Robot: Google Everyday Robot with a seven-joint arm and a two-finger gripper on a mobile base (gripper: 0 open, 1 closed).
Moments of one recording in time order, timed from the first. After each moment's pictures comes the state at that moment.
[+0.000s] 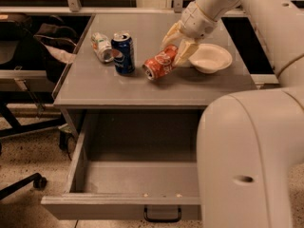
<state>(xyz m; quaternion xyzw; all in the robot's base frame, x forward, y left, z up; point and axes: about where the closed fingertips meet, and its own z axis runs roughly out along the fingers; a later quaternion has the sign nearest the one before) 0.693 -0.081 0.889 -0.83 0.48 0.10 0.26</state>
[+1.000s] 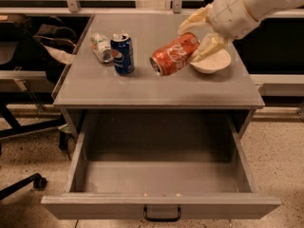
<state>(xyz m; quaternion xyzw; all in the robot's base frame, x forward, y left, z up) 0.594 -0.098 0.974 -0.81 0.46 0.00 0.37</state>
